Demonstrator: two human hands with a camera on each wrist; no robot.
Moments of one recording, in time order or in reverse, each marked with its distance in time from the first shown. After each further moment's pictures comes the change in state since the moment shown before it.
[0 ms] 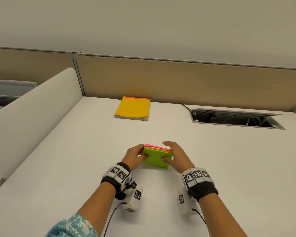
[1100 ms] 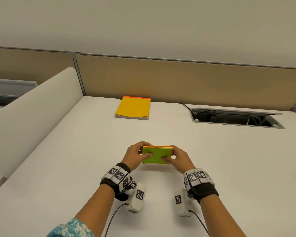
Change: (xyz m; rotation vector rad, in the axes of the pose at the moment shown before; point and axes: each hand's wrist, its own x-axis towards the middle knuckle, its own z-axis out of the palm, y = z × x) left_hand -0.010 0.015 -0.002 -0.204 0.021 0.010; right_hand -0.007 0.002 0.003 0.270 0.056 0.111
